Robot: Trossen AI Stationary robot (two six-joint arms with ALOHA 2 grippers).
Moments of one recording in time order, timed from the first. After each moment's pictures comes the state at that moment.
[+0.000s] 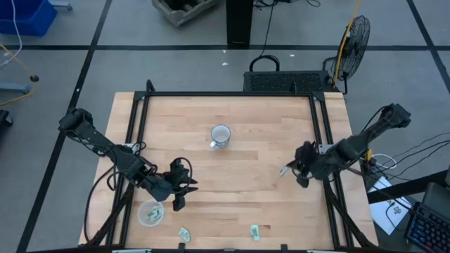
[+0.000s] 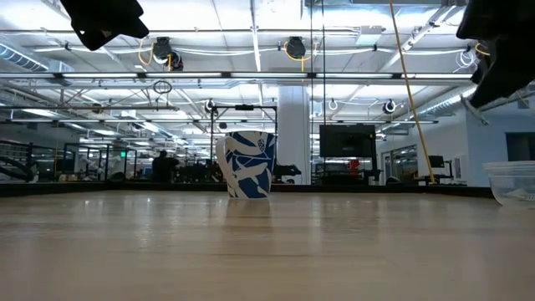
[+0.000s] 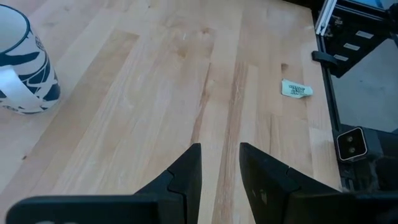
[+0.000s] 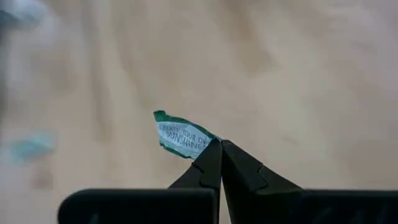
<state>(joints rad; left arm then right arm) -0.60 1.28 0.87 -0.34 -0.46 -0.69 0.58 0.76 0.56 -0.75 0.45 0.85</state>
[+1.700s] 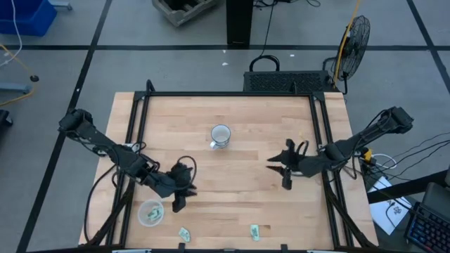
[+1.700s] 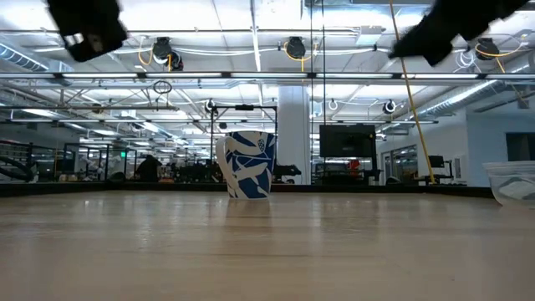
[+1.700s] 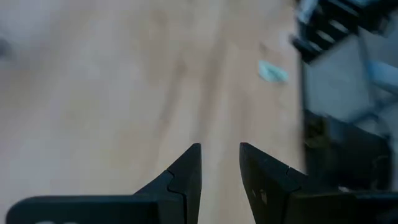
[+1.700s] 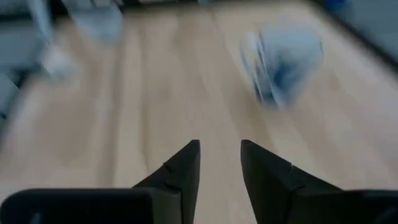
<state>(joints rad) -0.56 1.29 0.87 -0.34 -0.26 -0.79 0.47 0.97 0.61 -0.26 0.53 0.41</state>
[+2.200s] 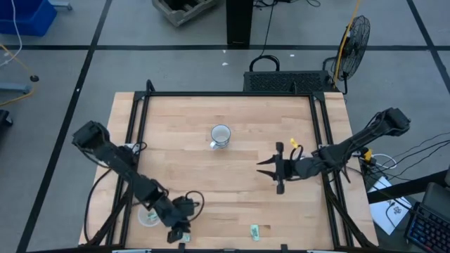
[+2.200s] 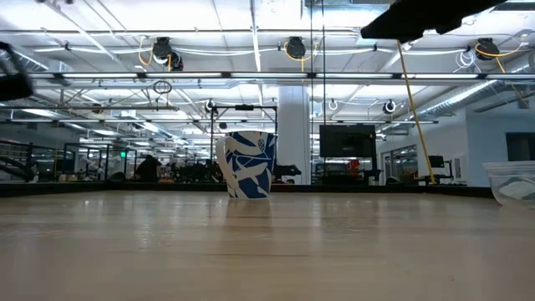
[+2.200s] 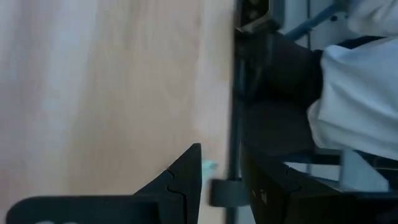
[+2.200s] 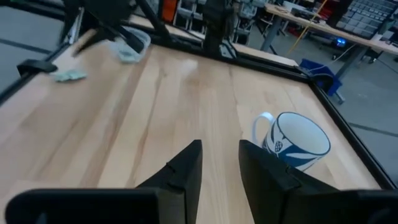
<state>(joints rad) -0.72 1.60 0.87 -0.06 0.06 -0.98 0.47 1.10 0.61 0.10 0.52 -0.05</state>
